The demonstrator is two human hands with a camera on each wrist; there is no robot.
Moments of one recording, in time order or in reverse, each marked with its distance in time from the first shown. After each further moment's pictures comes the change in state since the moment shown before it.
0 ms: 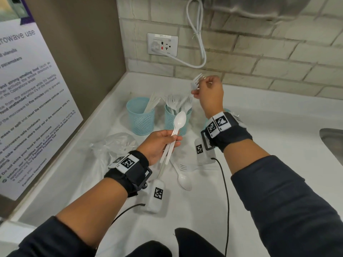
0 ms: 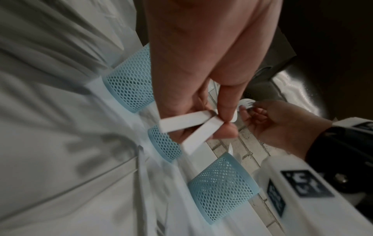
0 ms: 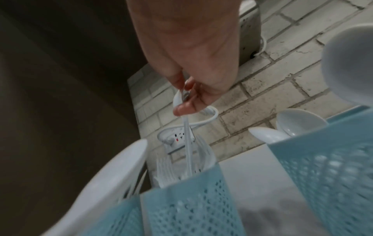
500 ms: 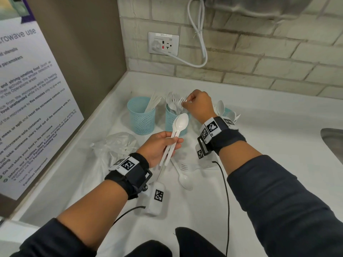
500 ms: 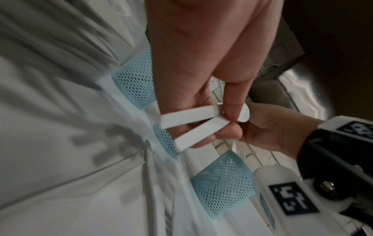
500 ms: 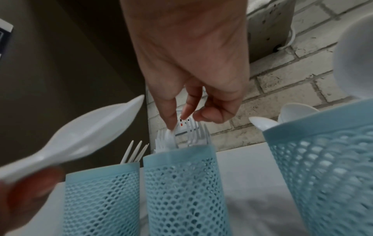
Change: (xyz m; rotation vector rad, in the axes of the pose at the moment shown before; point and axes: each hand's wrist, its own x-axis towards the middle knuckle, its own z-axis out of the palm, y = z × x) left_hand -0.001 -0.006 -0.003 -0.070 -0.010 -0.019; right_hand 0.000 0.034 0.011 -0.632 -0.274 -0.097
